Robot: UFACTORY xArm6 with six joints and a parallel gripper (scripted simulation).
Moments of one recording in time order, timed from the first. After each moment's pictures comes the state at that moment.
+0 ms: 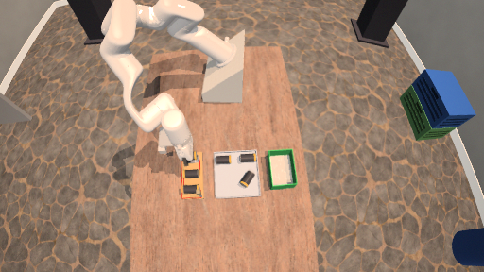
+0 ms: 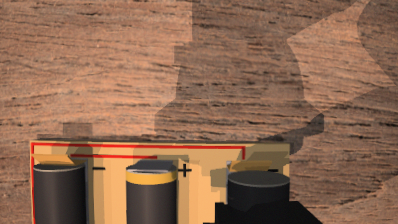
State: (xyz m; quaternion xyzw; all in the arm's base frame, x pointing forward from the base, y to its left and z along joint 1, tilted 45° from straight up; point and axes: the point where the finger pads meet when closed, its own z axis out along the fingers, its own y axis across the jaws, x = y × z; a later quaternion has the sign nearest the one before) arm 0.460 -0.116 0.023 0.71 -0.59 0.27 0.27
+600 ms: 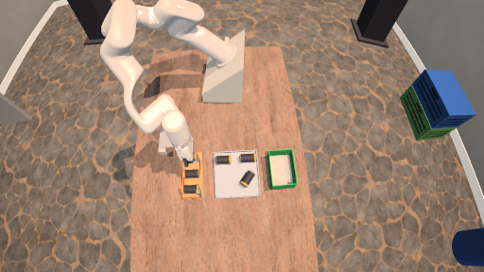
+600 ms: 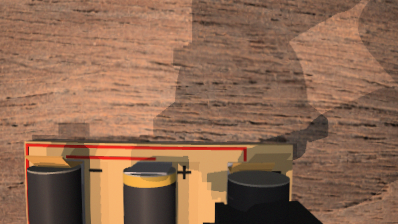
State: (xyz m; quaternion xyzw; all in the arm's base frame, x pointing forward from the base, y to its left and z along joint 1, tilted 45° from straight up) arm 0.460 -0.120 0.019 0.71 -0.59 0.27 0.27
